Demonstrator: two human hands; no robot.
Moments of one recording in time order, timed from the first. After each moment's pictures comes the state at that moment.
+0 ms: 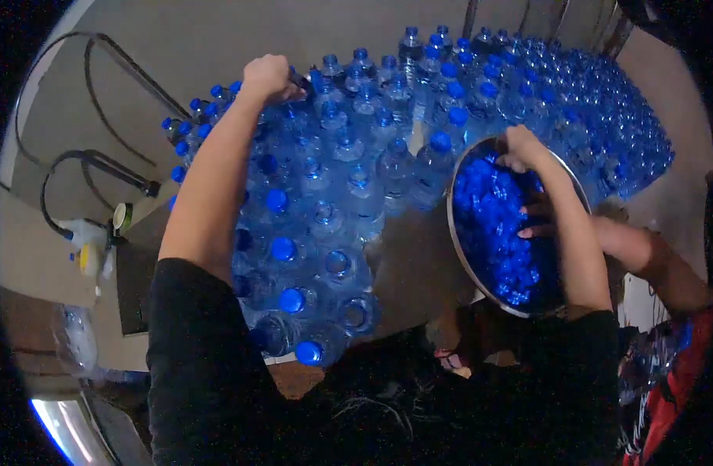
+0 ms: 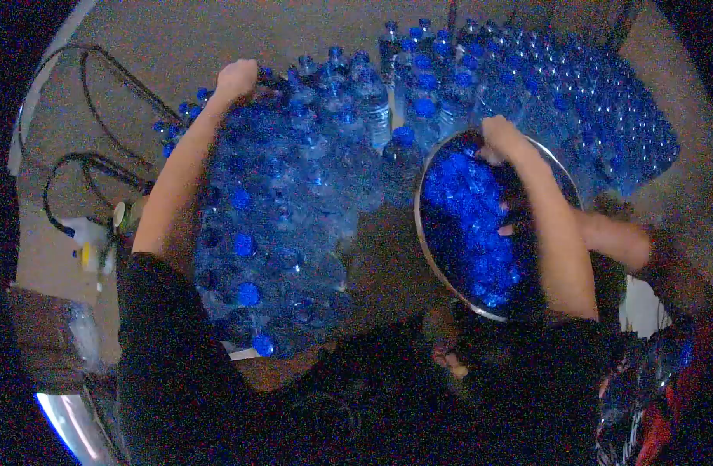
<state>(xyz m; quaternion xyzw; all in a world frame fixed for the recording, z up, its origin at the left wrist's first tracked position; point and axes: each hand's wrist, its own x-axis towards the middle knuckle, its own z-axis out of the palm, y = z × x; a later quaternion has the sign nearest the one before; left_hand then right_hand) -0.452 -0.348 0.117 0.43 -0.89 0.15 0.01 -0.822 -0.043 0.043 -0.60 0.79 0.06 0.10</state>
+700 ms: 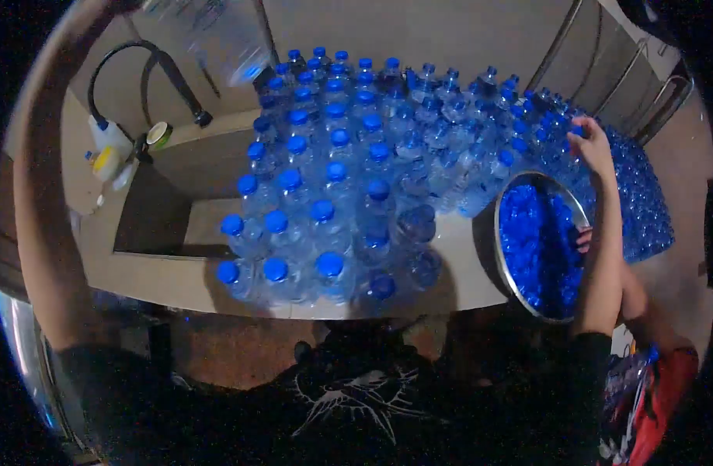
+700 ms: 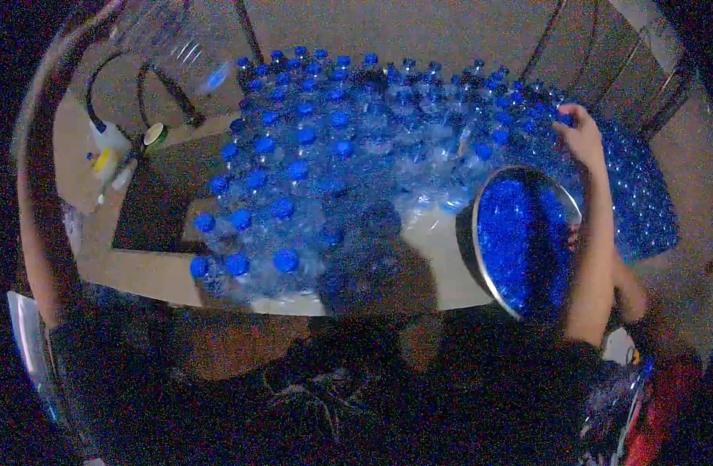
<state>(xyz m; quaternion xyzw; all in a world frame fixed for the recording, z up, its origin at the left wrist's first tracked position) -0.156 -0.125 0.352 0.46 -0.80 0.01 0.40 -0.817 -0.048 0.148 -0.57 0.72 -0.40 0.04</state>
